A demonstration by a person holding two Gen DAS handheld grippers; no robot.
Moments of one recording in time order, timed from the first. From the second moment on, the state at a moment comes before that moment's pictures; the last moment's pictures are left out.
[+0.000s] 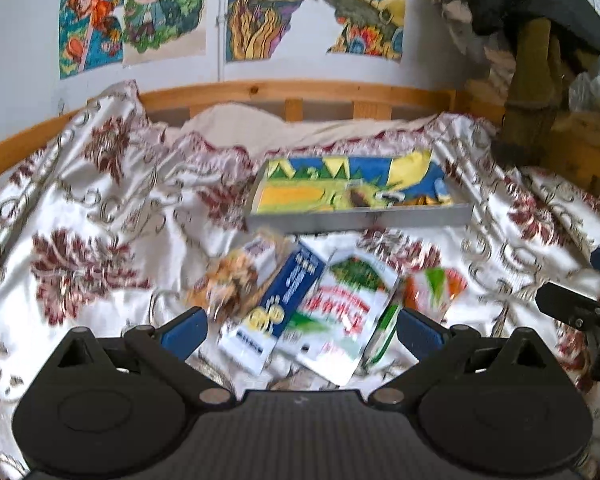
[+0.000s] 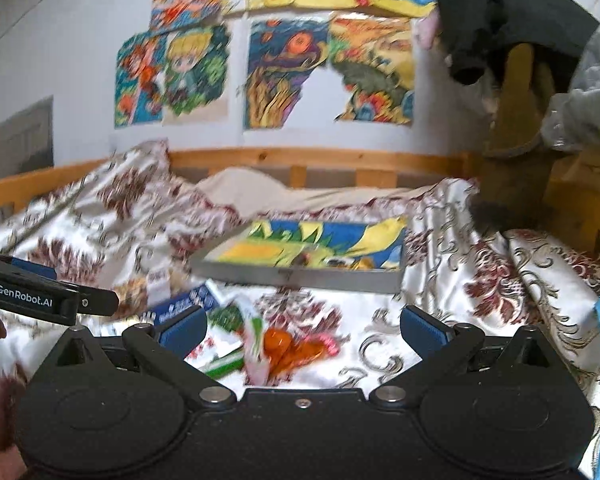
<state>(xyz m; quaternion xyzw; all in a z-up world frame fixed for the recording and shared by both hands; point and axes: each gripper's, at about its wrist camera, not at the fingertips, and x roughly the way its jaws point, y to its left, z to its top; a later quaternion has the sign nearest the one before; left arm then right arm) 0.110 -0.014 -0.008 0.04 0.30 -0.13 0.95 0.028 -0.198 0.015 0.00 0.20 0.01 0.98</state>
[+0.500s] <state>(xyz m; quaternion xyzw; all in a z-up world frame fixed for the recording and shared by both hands) 0.116 0.003 -0.032 0.04 0.32 -0.12 0.94 0.051 -0.190 -0.006 0.00 0.26 0.01 0.97</state>
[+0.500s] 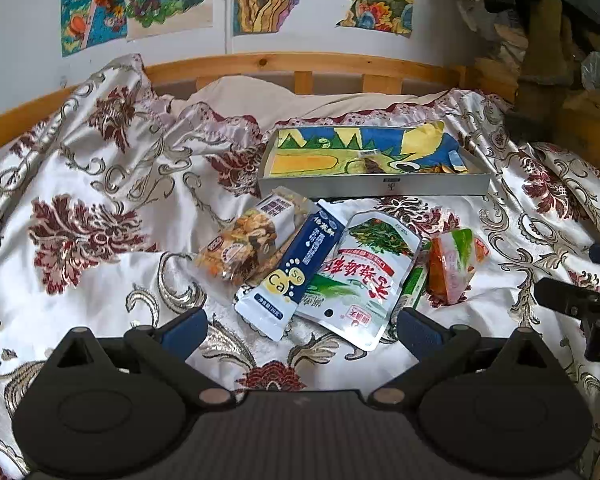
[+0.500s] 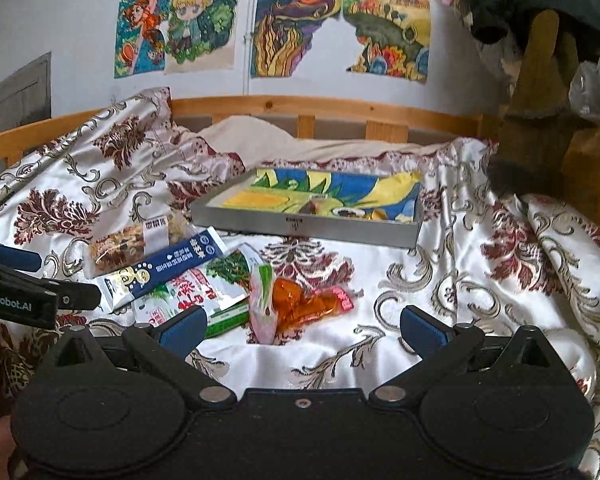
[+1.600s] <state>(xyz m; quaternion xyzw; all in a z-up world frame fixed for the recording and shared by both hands) 0.122 -0.001 -0.041 0.06 0.34 -0.12 0.93 0.064 -0.183 -0.019 0.00 0.31 0.04 0.95</state>
